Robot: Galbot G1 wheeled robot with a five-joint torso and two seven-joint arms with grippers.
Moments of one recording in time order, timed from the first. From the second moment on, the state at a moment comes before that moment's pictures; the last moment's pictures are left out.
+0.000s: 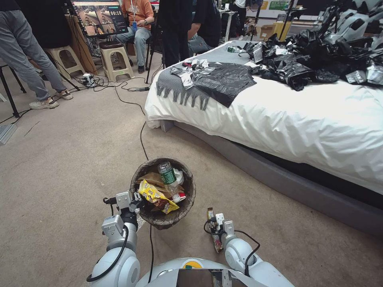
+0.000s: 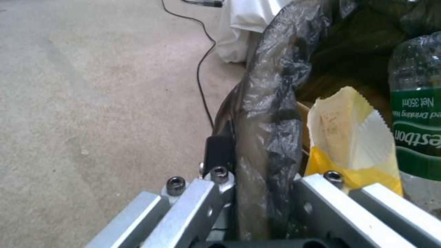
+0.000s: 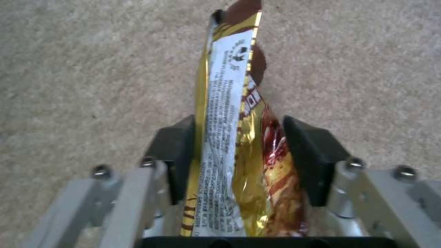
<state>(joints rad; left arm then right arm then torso) 1.77 -1.50 -0.42 -2.31 -0.23 0.26 -0.34 -1.31 1.18 -0.04 1.45 0.53 -0.29 0.31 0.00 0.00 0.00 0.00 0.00</state>
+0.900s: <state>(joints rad) 1.76 -1.49 -0.42 -2.31 -0.24 0.26 -0.35 -1.31 1.18 -0.02 1.42 0.48 -0.24 0.29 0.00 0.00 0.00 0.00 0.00</state>
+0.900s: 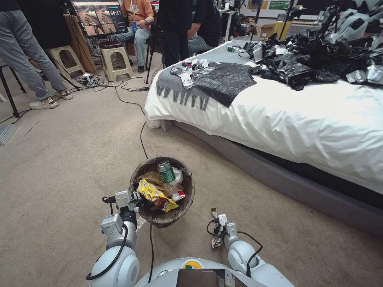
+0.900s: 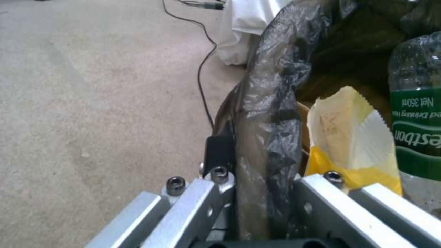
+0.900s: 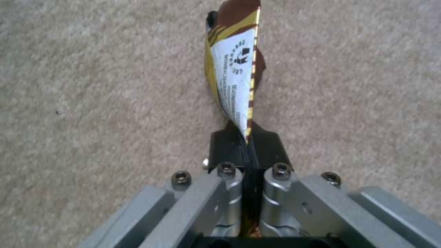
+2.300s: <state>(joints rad) 1.77 -1.49 -0.42 -2.30 -0.24 0.27 -0.35 -1.40 1.15 0.05 2.16 -0.04 0.21 0.13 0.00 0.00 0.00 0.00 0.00</state>
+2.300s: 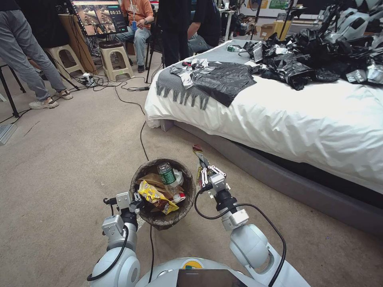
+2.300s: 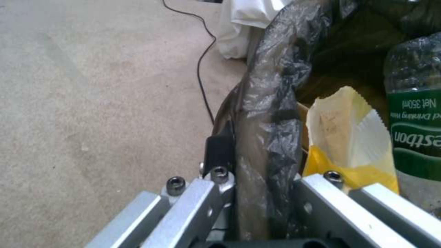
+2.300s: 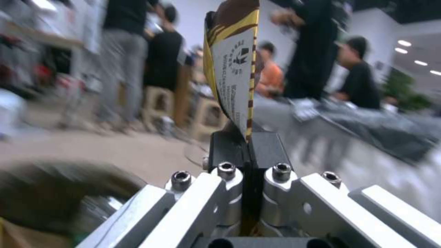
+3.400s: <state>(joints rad) 1.79 -1.49 -0.39 -2.34 -0.26 0.34 -0.35 -1.31 1.18 -0.09 1.97 0.05 0.27 -0.02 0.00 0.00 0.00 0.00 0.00</state>
